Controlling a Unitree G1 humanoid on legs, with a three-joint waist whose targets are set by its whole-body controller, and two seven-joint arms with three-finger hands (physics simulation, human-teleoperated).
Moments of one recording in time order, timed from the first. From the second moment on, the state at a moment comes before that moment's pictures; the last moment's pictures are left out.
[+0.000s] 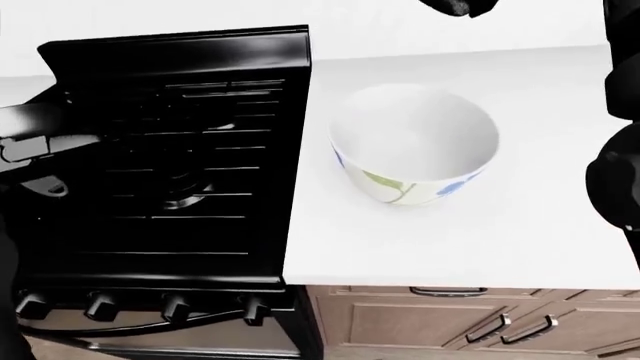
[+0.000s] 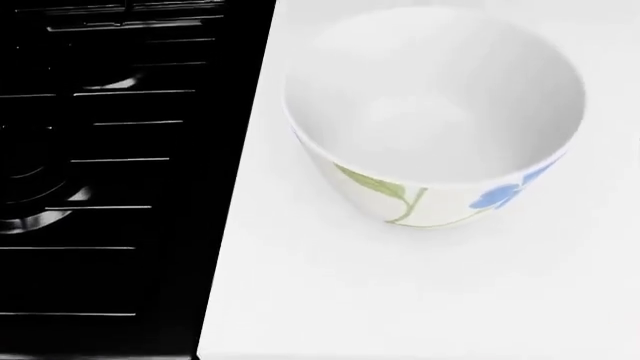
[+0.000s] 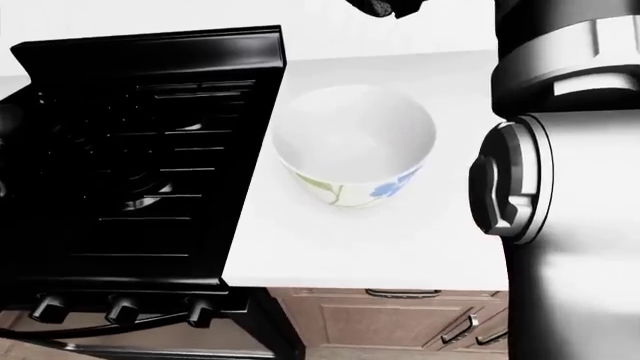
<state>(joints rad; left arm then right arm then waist) -0.35 0.62 0.63 -0.50 -0.55 0.50 0.14 -1.85 -0.56 -0.01 1.29 -1.02 -0.62 0.79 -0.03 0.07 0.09</state>
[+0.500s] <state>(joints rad) -0.35 0.61 0.63 -0.50 -0.55 0.50 0.14 -1.80 -0.51 -0.01 1.24 -1.00 -0.63 0.76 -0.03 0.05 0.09</state>
